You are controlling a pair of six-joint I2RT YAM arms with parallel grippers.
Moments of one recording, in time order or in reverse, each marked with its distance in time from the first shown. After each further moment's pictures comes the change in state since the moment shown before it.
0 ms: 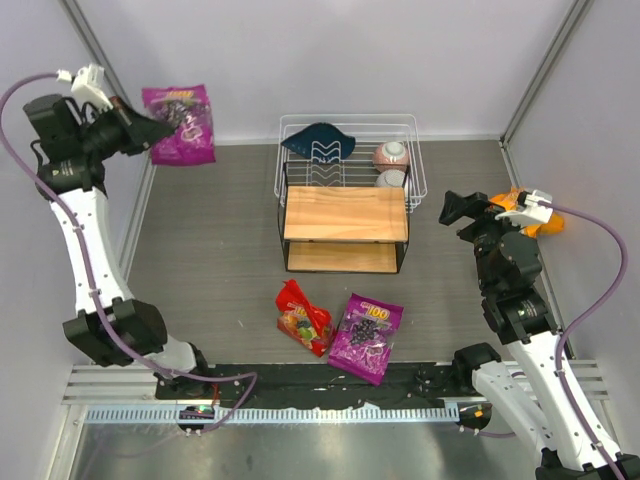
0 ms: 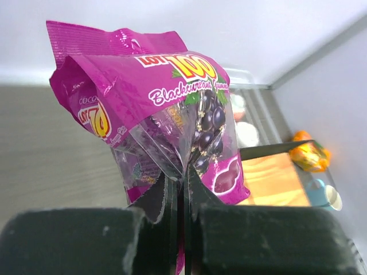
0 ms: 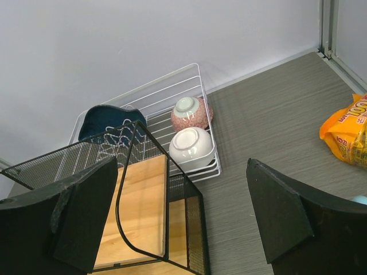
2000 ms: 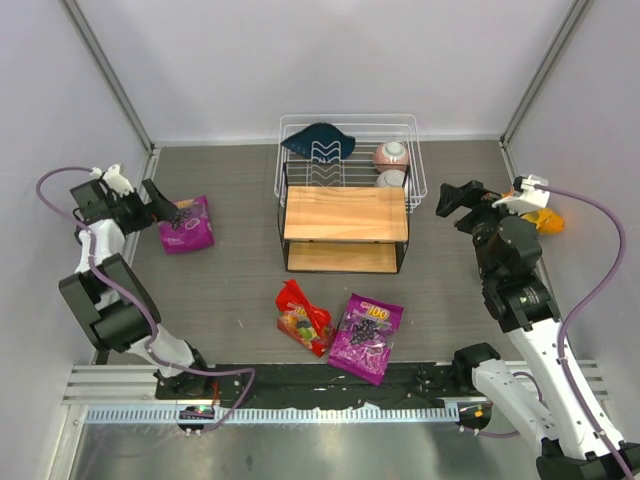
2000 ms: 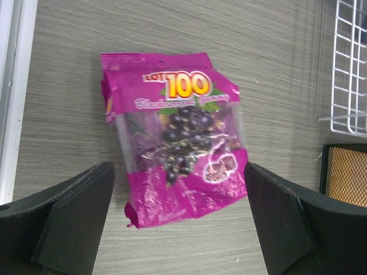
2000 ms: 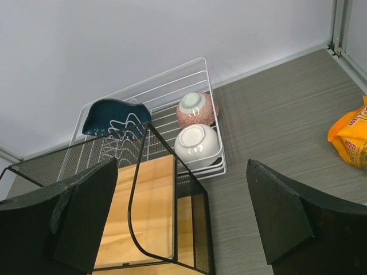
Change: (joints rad) left arm 0.094 0.064 -0.615 0.311 -0.285 0.258; right arm 0.000 0.082 0.113 -0.059 -0.037 -0.002
